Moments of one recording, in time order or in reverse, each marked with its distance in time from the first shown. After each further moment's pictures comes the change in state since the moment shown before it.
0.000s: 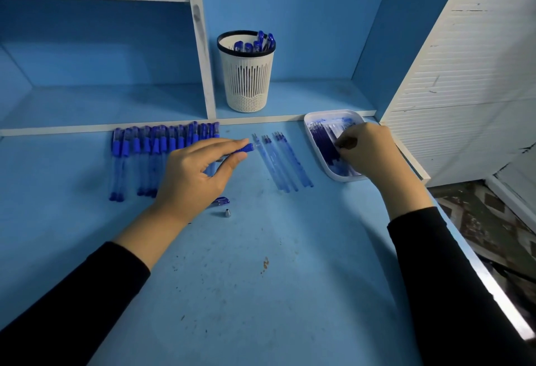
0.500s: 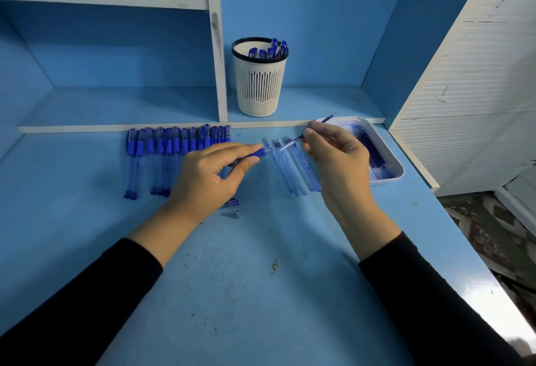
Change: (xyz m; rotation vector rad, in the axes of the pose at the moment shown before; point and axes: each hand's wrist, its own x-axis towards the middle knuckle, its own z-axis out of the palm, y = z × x) left_hand -0.001 -0.002 0.000 -0.006 -0.023 -0.010; right_hand -0.045 -0.078 0.026 1.441 0.117 0.233
